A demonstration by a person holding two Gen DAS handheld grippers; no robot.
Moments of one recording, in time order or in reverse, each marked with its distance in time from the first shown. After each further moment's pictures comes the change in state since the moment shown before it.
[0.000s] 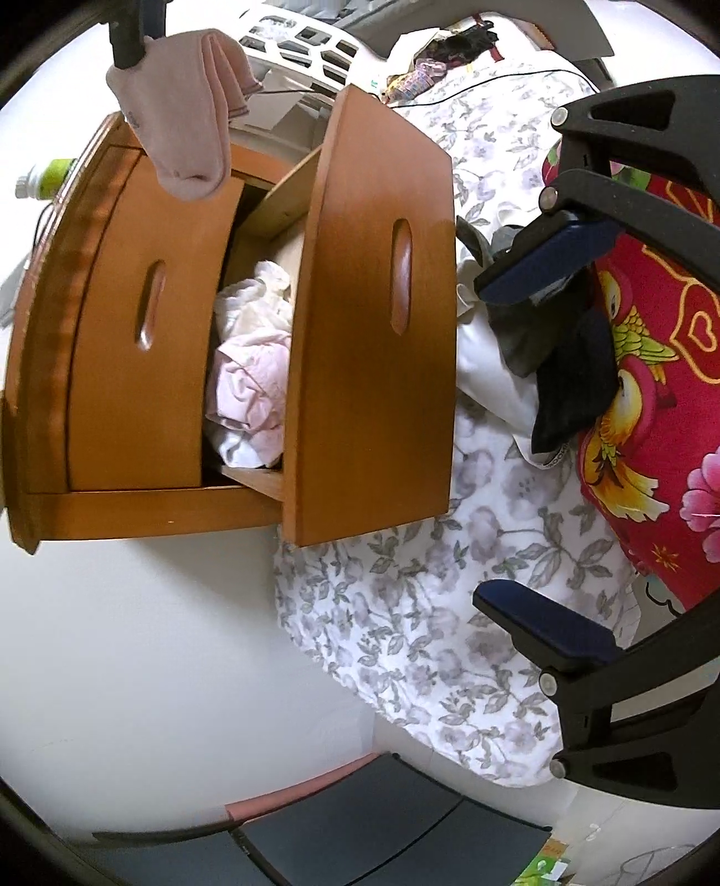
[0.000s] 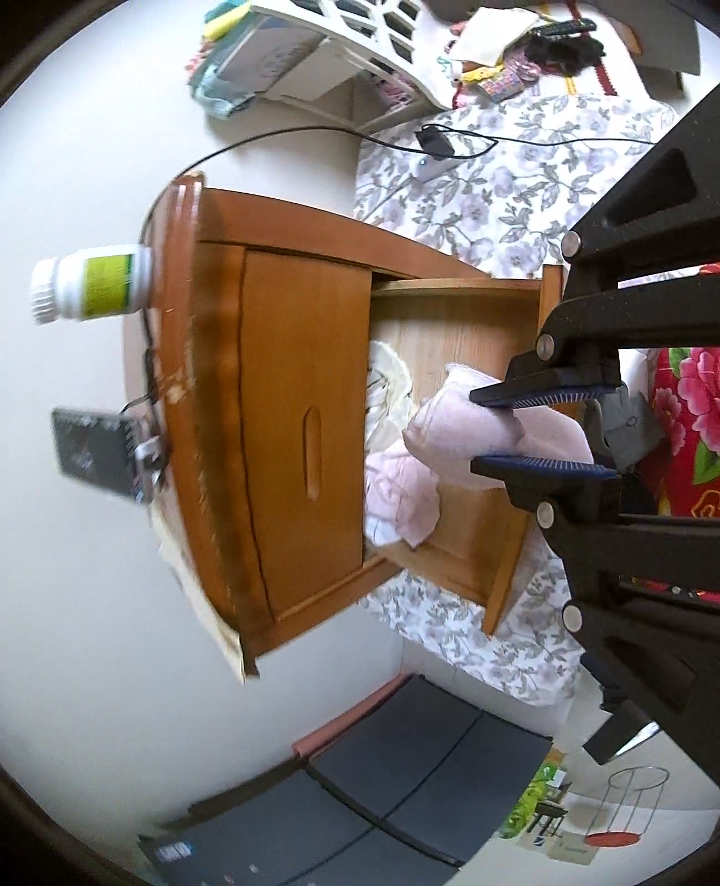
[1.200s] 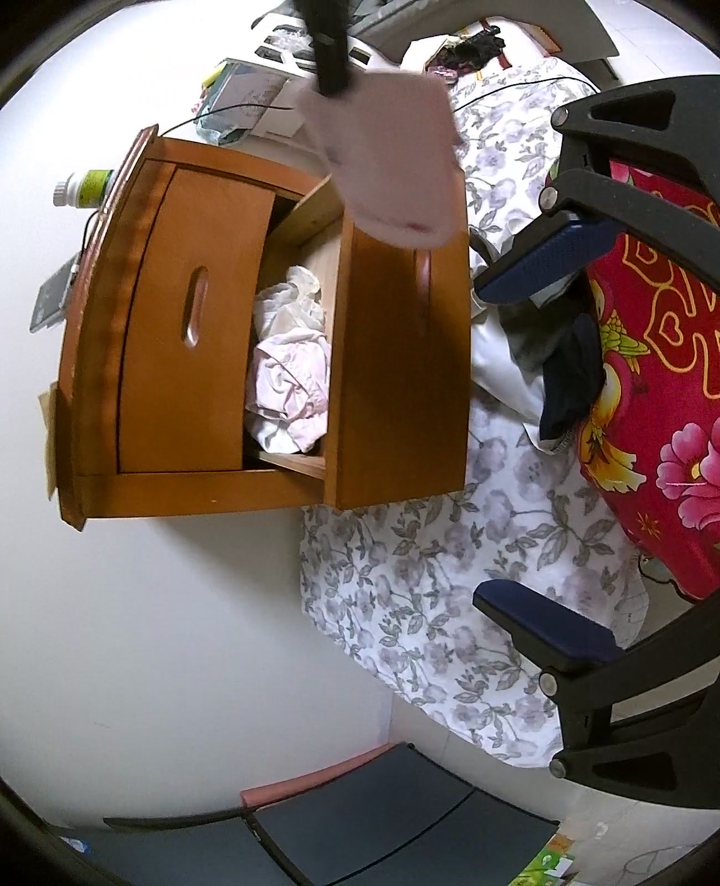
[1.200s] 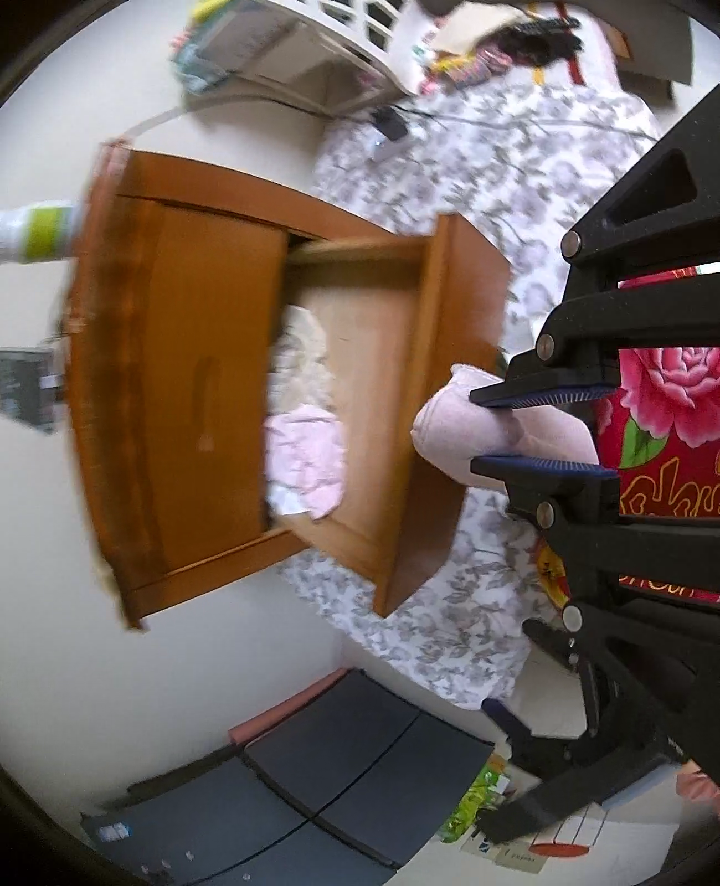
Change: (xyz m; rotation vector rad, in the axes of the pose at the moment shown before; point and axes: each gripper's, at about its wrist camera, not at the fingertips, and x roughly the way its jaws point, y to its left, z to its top) left arm -0.035 0.010 0.005 -0.006 -0.054 0.012; right arm 0.046 0.026 -0.081 -0.051 0.158 0.001
